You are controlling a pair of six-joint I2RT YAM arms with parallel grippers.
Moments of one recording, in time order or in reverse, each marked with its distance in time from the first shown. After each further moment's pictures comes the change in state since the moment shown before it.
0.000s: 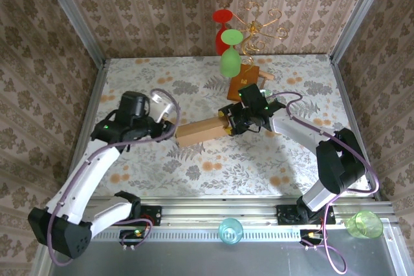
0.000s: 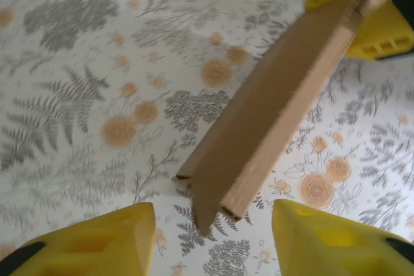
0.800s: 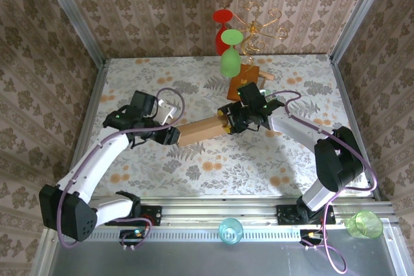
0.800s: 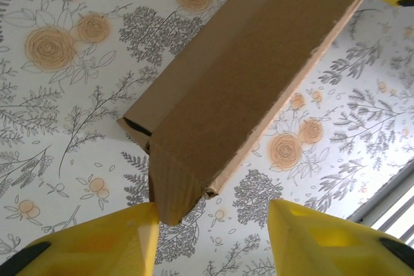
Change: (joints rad) left arm -0.039 0.153 0.000 -0.100 0.042 -0.087; right arm 0.000 0.019 0.023 -0.008 -0.001 0.004
